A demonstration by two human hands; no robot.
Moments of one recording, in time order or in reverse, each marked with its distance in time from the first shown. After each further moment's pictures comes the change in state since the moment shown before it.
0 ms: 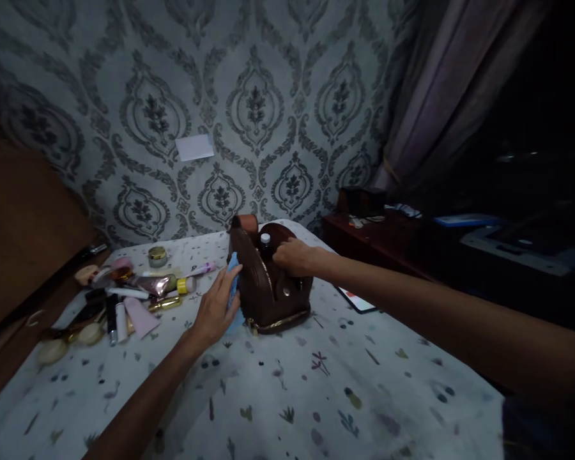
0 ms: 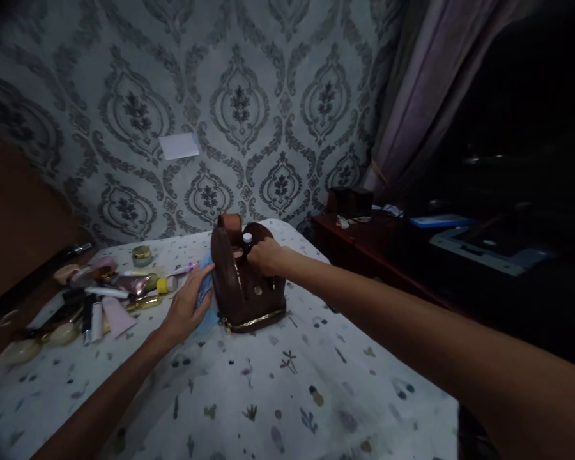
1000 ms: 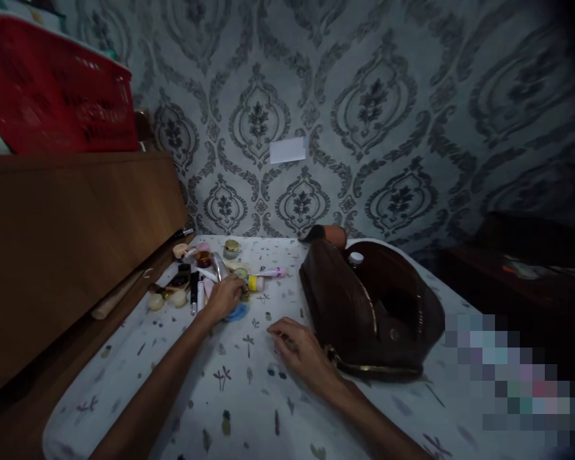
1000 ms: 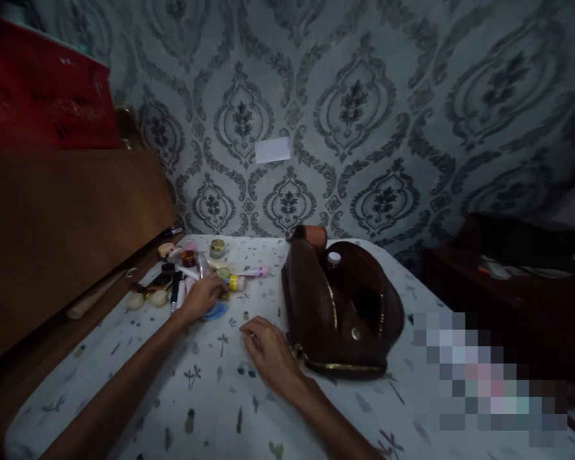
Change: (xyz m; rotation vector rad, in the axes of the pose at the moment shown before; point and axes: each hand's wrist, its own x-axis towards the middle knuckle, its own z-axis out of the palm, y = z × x) left_hand -0.046 -0.123 -0.078 0.573 -0.182 -0.435; right_hand 0.038 -0.190 0.060 1.210 0.647 -0.276
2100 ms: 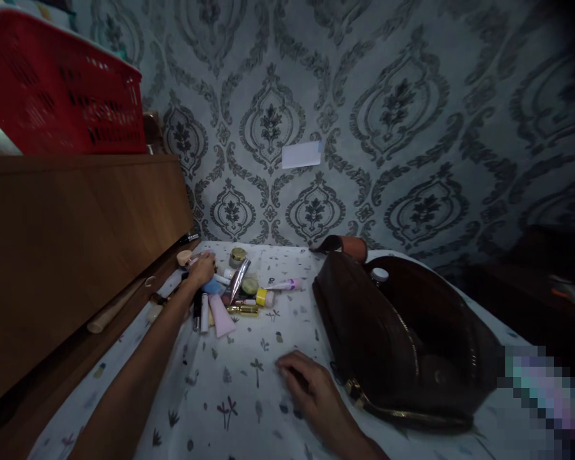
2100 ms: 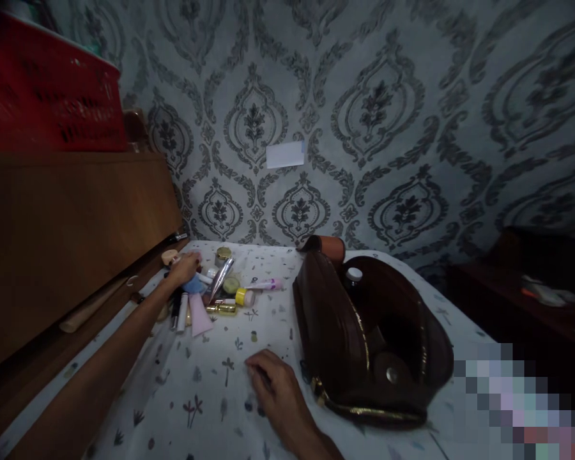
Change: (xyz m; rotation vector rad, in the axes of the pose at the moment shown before) left_hand 0.084 -0.137 0.004 -0.006 0.119 -0.241; right_hand -0.005 0.007 0.018 0.204 -0.010 0.152
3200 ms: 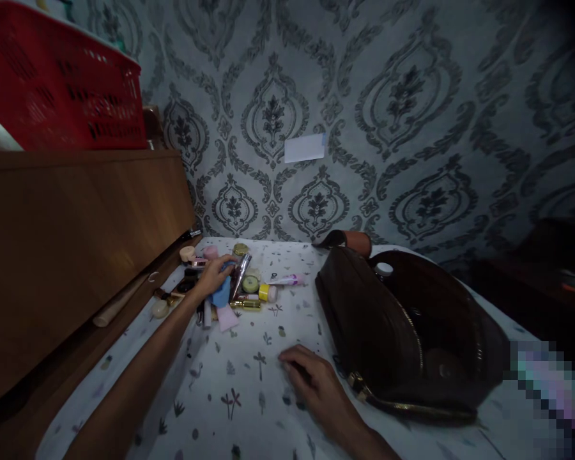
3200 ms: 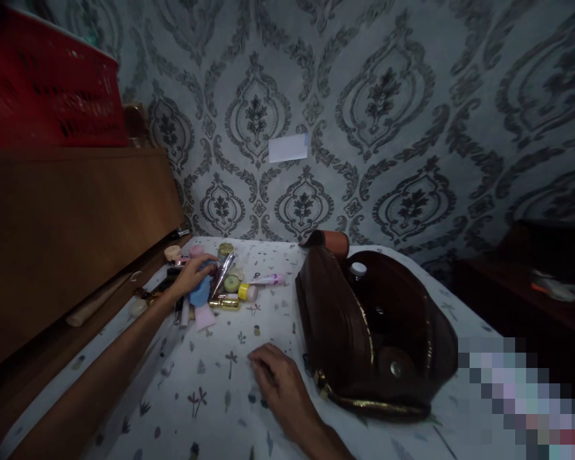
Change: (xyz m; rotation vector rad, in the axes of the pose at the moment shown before) left_hand -0.037 0.031 -0.012 -0.353 0.011 0.178; right_hand -0.002 0.004 0.002 0.012 -0.004 0.000
